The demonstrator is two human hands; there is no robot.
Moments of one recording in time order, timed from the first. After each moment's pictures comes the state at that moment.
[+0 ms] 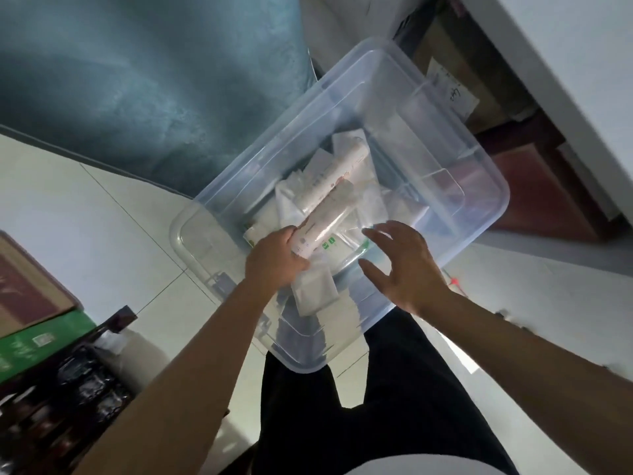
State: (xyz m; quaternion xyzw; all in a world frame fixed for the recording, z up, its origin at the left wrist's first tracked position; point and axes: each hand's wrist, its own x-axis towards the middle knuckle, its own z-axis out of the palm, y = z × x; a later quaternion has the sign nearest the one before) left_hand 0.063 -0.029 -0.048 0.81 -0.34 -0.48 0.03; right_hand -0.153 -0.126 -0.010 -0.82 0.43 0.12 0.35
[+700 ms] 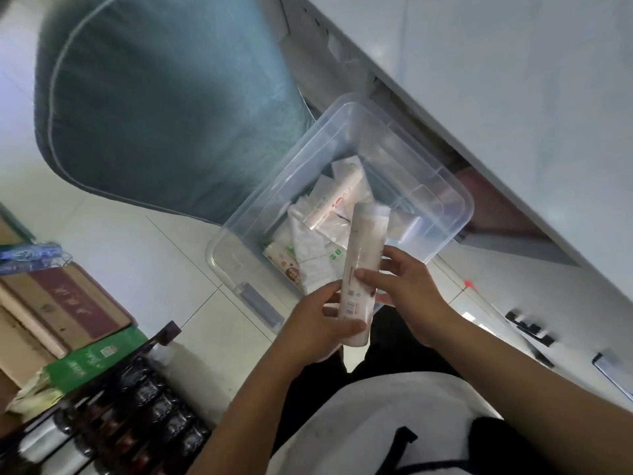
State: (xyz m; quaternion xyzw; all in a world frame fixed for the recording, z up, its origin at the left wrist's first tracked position) left_hand -0.016 -0.026 0.129 0.71 -0.15 -0.66 0.19; right_hand -0.153 -0.128 0.110 -0.35 0.58 -0.05 0.74
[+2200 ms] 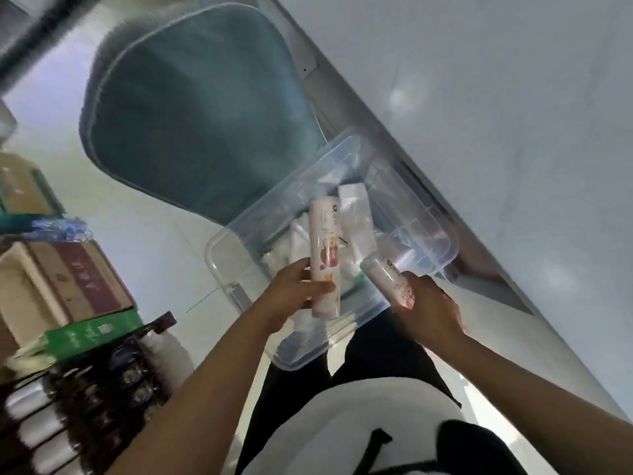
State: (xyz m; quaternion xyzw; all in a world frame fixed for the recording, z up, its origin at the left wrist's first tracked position) left_hand -0.004 -0.059 0.100 0.71 -0.02 -0.62 0.32; right_hand -0.227 -0.167 0.059 -0.76 0.50 0.17 0.37
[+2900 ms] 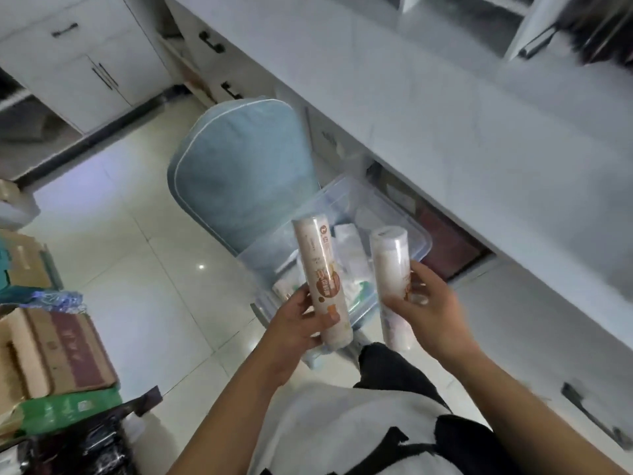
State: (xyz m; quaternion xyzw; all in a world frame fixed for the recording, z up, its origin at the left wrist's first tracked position) left_hand -0.069 0.092 0.213 0.62 -0.13 -0.60 0.48; right_hand -0.256 -0.029 0.215 -0.62 0.53 -0.20 0.54
